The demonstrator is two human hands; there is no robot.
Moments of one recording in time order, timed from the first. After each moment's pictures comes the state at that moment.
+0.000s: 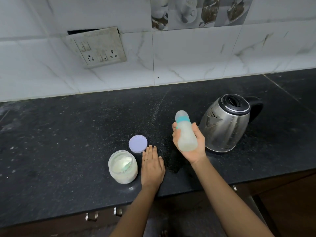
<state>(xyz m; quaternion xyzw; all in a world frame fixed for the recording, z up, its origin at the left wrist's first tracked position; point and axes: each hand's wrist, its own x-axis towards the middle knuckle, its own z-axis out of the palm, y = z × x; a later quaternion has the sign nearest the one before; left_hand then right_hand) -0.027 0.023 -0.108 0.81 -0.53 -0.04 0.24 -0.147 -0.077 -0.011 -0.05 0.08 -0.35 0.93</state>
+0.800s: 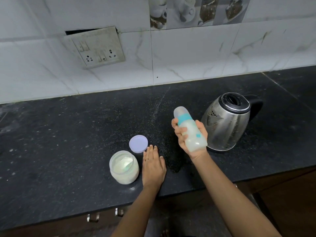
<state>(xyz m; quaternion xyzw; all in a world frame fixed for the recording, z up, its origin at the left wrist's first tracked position) -0.026 0.024 -0.107 0.81 -0.53 -0.06 0.24 -0.140 -0.079 0.007 -0.02 0.08 -0.30 0.95</state>
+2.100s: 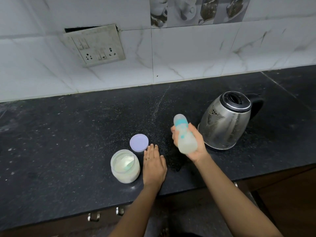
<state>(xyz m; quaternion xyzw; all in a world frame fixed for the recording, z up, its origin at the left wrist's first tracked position) -0.025 0.025 -0.107 0.81 -0.53 -0.07 0.24 -0.140 -0.074 0.000 -0.09 0.15 -0.36 0.92</state>
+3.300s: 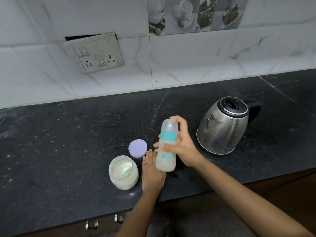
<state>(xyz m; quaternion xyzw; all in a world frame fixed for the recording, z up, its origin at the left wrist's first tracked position) -0.025 0.025 -0.108 0.79 -0.53 -0.06 0.29 -0.128 -0.046 0.036 -0.55 0.20 -0.38 0.72</state>
